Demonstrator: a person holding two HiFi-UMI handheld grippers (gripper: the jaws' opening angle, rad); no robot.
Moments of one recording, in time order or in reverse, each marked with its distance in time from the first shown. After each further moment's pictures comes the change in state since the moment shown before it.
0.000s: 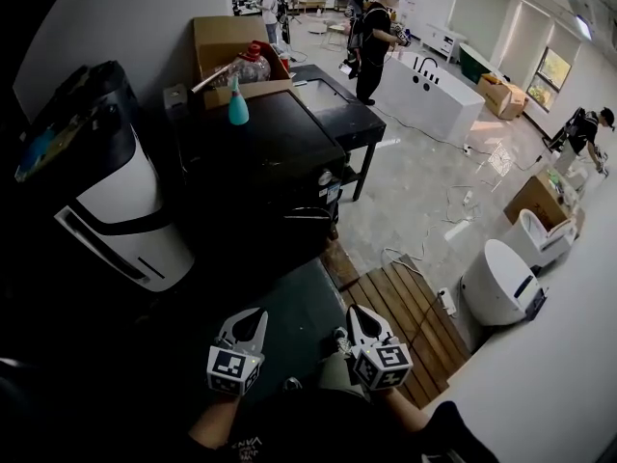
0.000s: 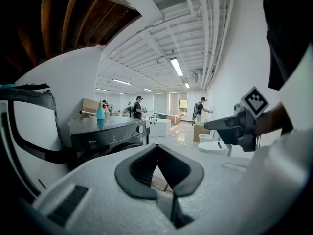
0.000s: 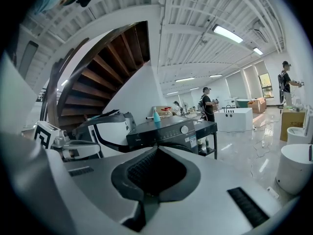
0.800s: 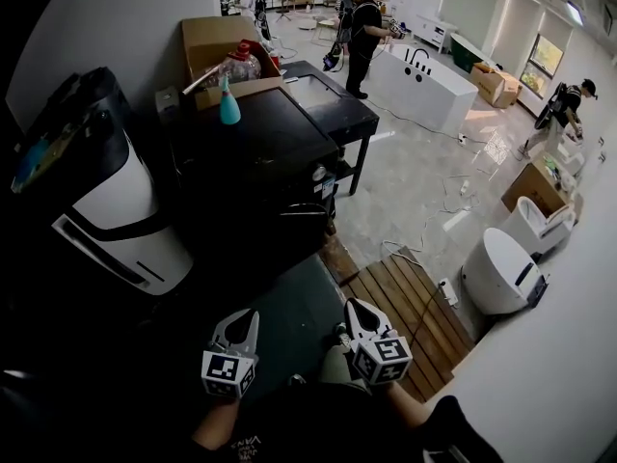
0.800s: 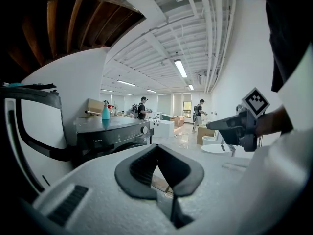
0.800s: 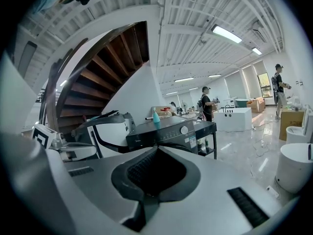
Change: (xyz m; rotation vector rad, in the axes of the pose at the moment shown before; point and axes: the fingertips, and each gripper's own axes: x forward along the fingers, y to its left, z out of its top) left arm -0.014 0.011 0.000 -0.027 -0.015 0.044; right arm 0.001 0.005 0.003 0.018 -0.009 0.003
